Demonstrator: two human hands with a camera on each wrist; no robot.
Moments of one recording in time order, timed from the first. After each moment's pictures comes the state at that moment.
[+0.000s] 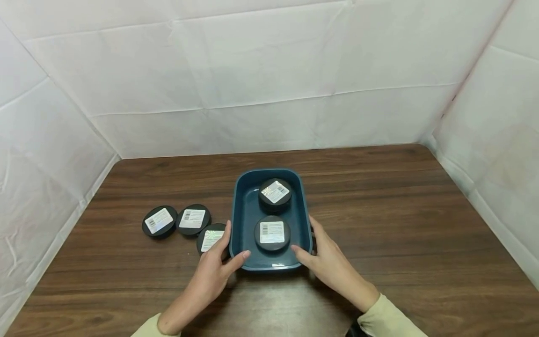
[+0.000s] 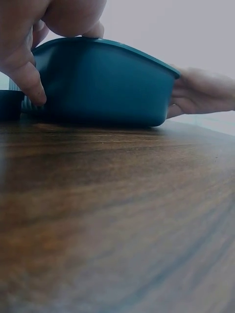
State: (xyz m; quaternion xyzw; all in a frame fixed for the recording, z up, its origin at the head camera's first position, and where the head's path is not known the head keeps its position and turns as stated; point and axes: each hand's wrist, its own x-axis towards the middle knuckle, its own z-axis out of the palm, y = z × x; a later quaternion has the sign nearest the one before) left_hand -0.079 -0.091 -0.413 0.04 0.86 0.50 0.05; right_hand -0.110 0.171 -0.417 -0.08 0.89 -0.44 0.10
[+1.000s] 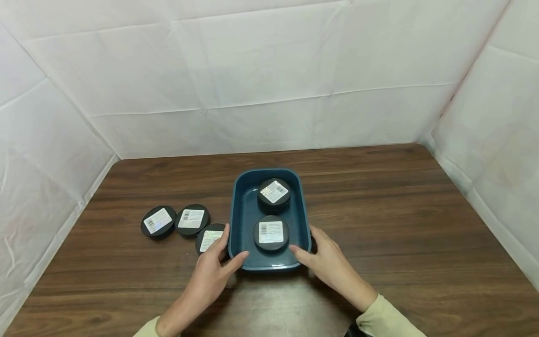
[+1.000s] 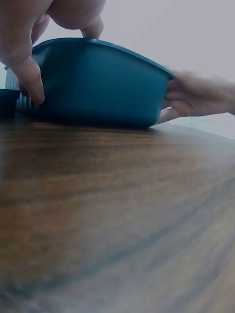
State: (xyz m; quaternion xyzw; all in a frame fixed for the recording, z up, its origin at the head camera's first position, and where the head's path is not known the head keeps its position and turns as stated) left_hand -0.076 -0.088 -0.411 0.03 0.86 0.51 0.03; right_hand -0.109 0.169 -0.417 -0.04 0.91 -0.40 0.09
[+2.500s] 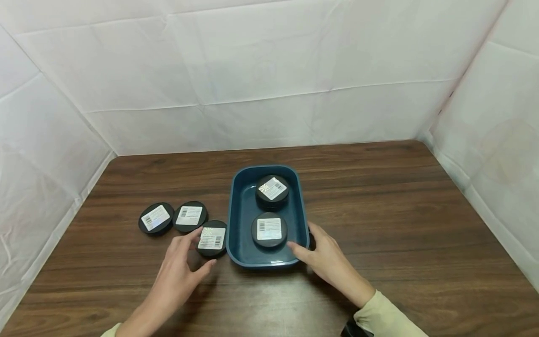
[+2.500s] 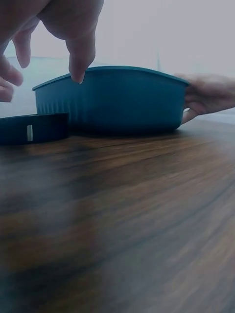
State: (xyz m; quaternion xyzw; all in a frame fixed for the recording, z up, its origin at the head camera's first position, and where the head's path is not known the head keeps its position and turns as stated) left_hand -0.058 -0.127 -0.396 -0.01 0.94 0.33 -0.06; right_hand -0.110 0.169 -0.415 -0.03 0.91 -0.40 0.10
